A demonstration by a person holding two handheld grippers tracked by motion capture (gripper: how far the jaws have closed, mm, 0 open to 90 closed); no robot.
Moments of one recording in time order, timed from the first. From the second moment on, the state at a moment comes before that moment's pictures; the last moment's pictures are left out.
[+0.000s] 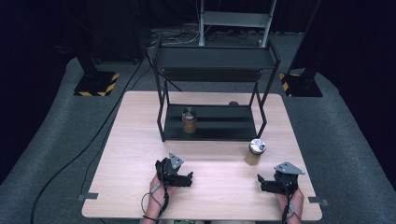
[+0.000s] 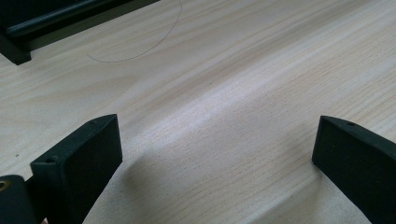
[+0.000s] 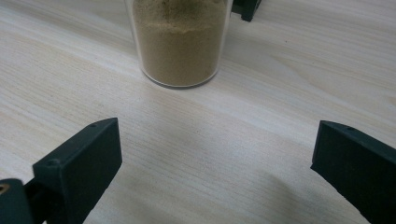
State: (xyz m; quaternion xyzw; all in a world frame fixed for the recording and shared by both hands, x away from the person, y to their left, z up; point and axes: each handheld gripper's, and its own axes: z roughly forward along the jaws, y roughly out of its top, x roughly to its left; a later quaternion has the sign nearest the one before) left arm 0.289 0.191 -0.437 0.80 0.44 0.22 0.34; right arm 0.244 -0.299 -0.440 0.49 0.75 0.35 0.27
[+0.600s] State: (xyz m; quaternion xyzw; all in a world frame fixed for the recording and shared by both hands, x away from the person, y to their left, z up) left arm 0.288 0.188 -0.437 0.80 0.44 0.22 0.34; right arm 0.263 -0.286 -0.426 0.48 0.74 0.38 0.27
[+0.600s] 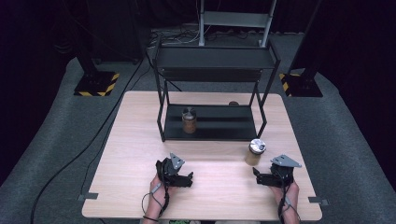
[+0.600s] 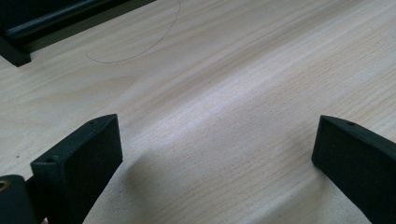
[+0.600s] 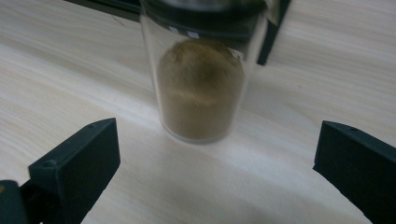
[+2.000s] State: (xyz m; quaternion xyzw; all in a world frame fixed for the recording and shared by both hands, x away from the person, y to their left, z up) left arm 0.287 0.187 -0.437 0.80 0.44 0.23 0.34; right arm 0.308 -0.272 -0.419 0.47 0.74 0.40 0.26
